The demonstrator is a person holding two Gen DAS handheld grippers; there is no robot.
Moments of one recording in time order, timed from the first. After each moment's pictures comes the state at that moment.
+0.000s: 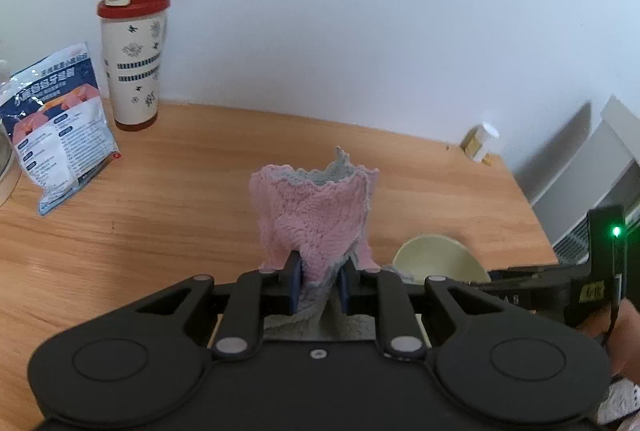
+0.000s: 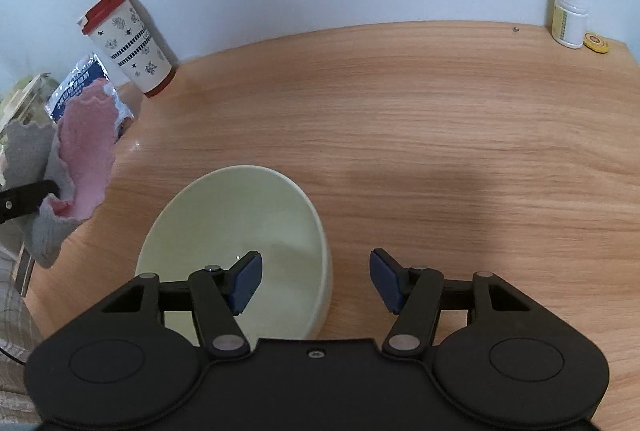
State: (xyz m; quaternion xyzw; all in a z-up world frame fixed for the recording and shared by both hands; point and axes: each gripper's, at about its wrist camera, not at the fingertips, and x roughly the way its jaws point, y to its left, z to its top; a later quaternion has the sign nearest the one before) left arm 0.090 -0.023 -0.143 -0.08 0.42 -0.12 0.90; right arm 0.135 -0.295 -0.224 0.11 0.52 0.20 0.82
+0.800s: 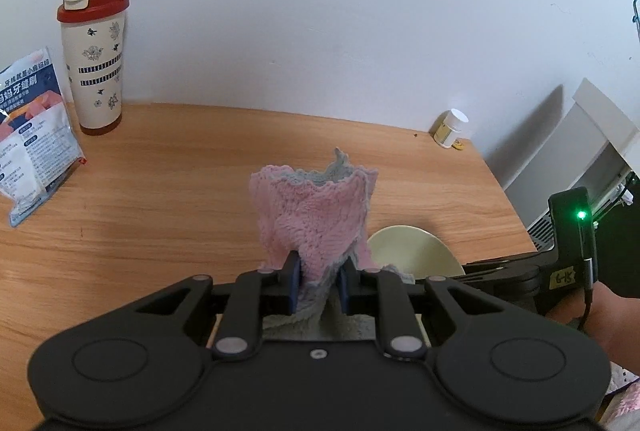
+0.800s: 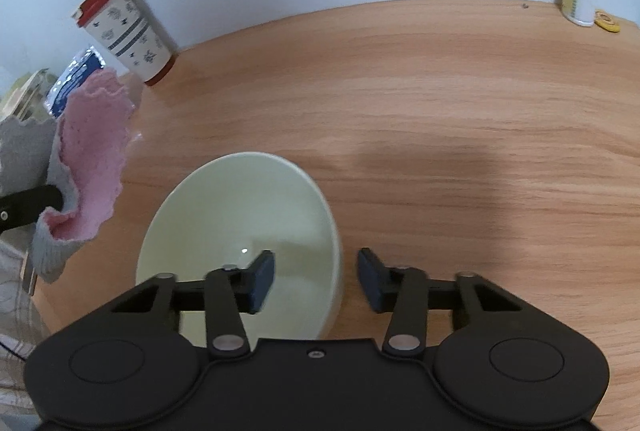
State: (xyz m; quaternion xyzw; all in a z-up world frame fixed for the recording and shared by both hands) left arm 0.092 -0.029 -0.139 -0.08 0.42 -0.16 0.89; right arm 0.132 -0.286 -0.227 0.12 0.55 0.22 0.80
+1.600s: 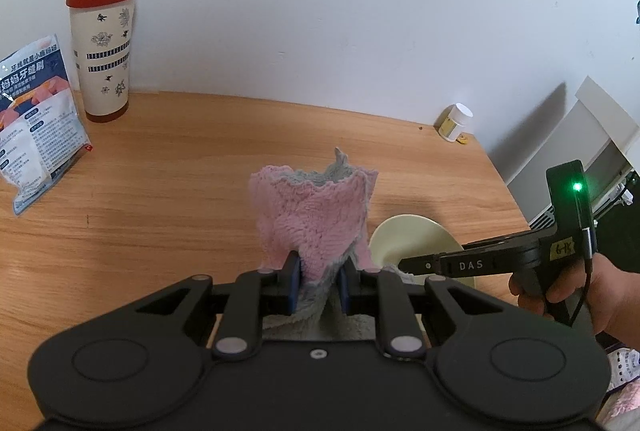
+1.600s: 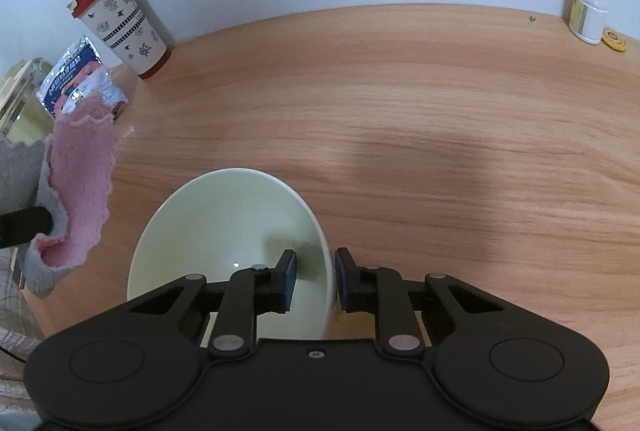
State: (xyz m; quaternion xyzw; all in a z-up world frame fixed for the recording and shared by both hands) left arm 0.091 -0.022 -0.143 -0.09 0.43 -0.15 0.88; right arm 0.143 -0.279 -0.221 0.11 0.56 0.21 0.79
